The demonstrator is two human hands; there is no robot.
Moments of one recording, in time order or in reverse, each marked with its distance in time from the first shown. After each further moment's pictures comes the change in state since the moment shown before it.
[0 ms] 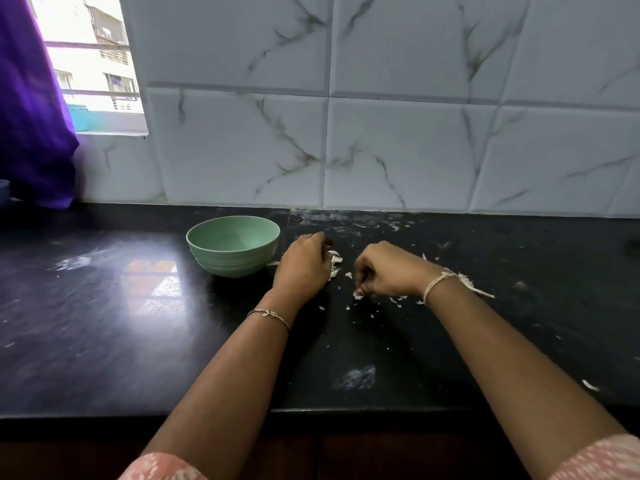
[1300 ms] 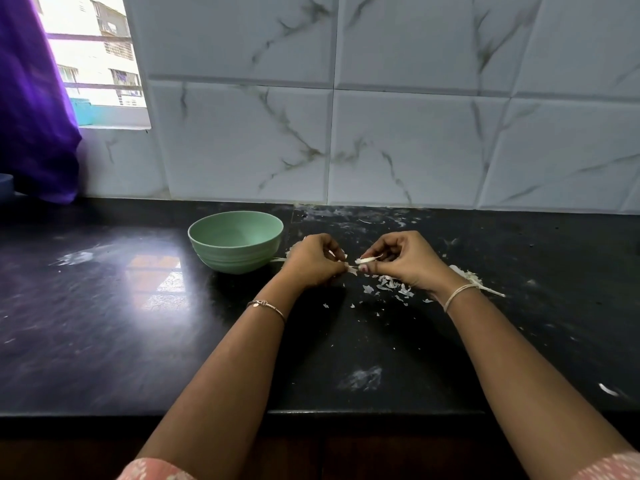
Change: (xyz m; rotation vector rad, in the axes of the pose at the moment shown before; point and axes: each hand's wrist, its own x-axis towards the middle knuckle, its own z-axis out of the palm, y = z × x) left_hand 0.005 0.003 -0.009 -0.316 -0.263 -0.191; right_hand 0.003 0.034 0.023 0.757 0.388 0.038
